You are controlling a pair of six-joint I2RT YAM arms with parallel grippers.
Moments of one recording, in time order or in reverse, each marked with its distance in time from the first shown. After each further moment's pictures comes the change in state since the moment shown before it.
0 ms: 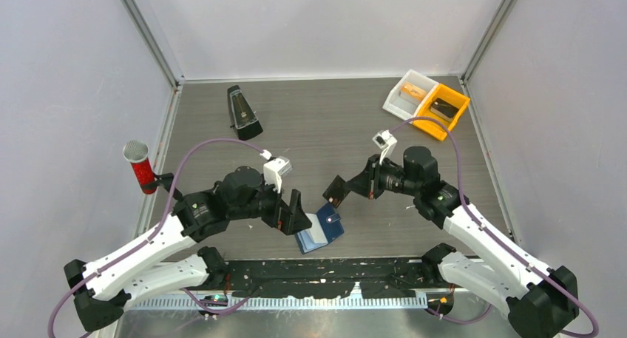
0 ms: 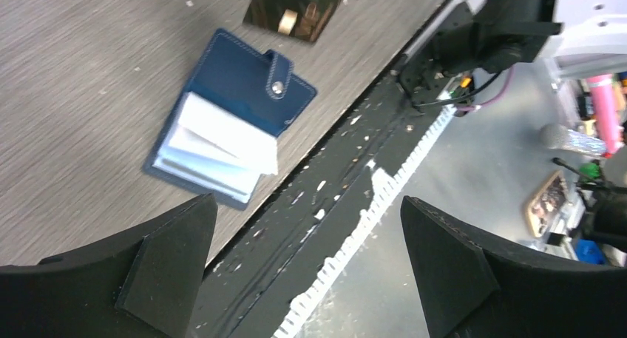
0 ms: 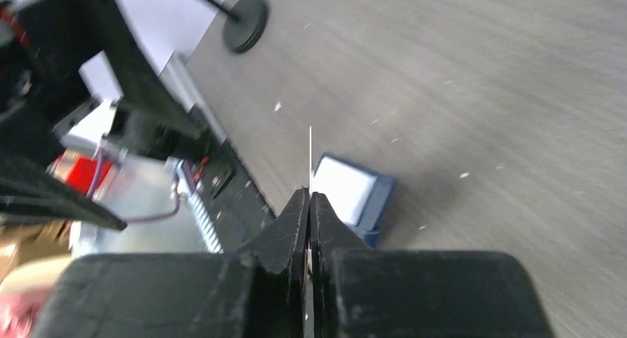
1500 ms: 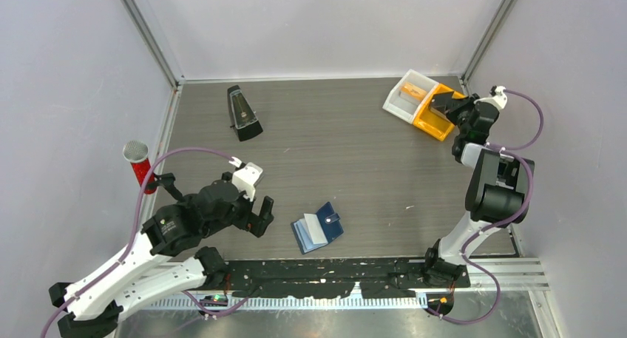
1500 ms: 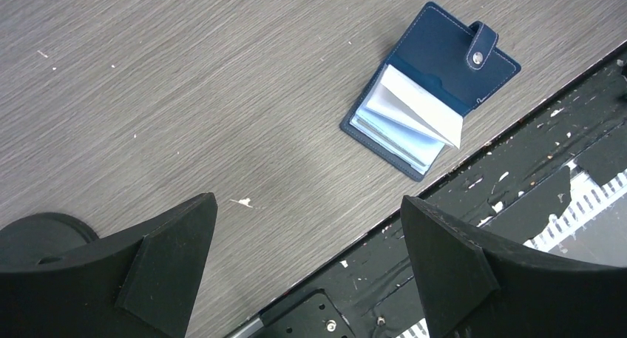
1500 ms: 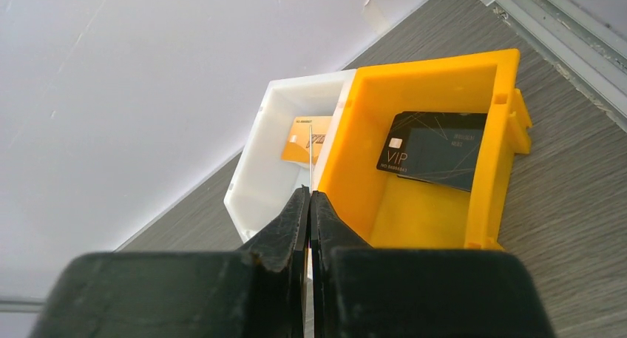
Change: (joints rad) left arm 0.000 -0.187 0.037 -0.354 -0.441 0.268; right arm -0.866 0.855 0.298 0.792 0.414 0.179
